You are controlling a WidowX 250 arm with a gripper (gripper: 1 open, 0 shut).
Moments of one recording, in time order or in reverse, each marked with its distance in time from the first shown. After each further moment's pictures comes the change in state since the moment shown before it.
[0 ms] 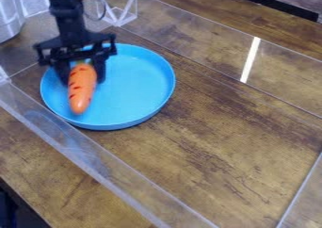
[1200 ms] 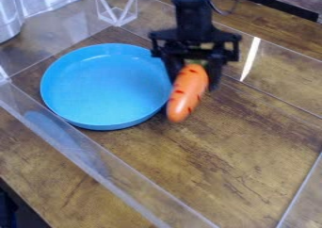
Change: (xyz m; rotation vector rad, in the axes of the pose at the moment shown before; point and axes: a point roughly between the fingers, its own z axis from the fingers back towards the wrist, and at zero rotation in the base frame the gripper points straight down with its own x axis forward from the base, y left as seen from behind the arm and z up) arm -0.080 -0.141 0.011 -0.089 0.042 -0.501
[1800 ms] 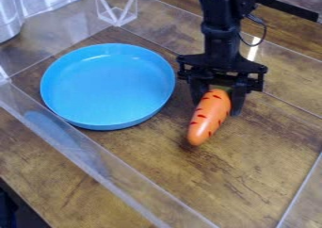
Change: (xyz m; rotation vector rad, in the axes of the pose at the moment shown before) arm 0.006 -0.015 -0.028 0.009 0.014 -0.083
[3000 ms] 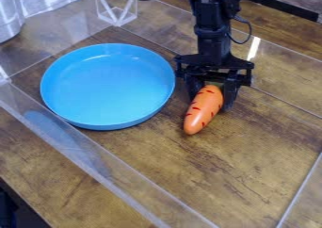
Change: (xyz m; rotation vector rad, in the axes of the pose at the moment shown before) arm 0.025 0.017 -0.017 -0.040 0.052 -0.008
